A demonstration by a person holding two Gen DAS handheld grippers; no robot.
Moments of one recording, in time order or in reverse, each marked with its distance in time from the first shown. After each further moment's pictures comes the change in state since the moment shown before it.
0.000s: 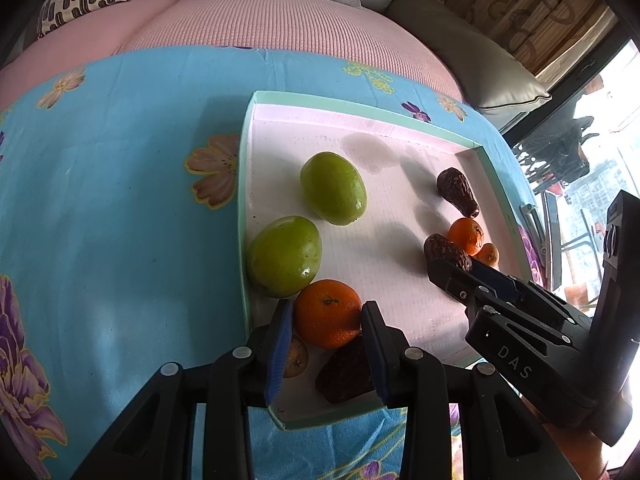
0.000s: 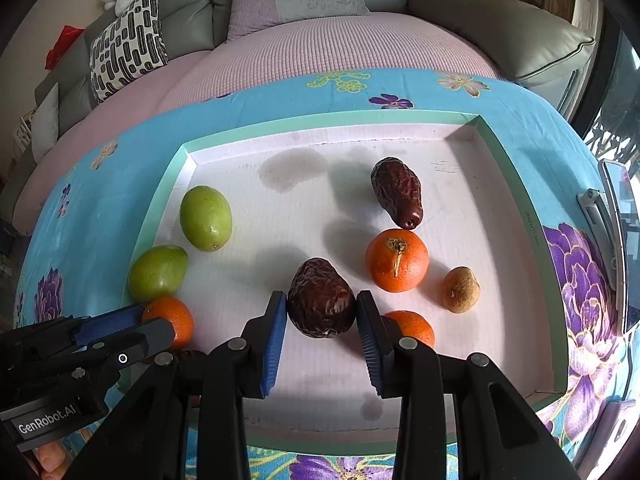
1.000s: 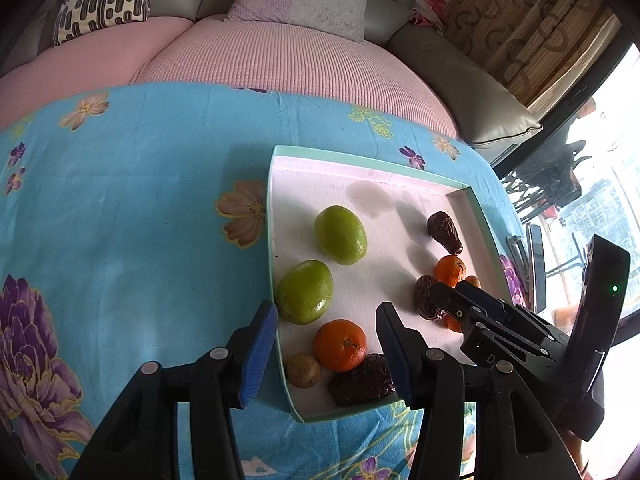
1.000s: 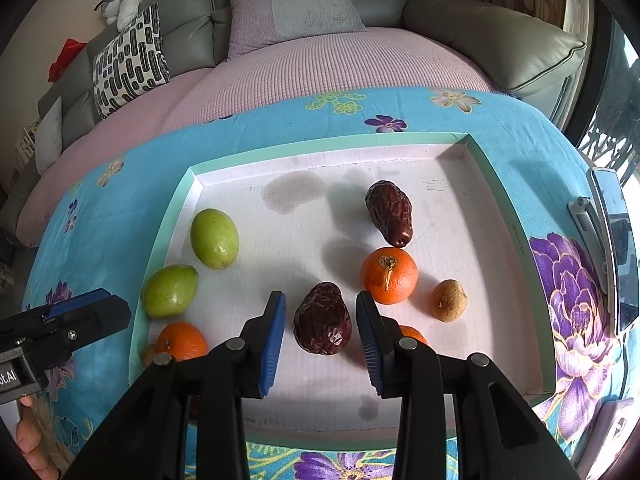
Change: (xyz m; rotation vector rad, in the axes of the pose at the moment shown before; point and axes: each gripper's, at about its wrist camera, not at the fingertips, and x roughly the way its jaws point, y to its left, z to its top) left arm -0.047 0.016 0.010 -0.034 -0.114 0.004; right arm -0.015 -0.002 0.003 0.014 -0.057 0.009
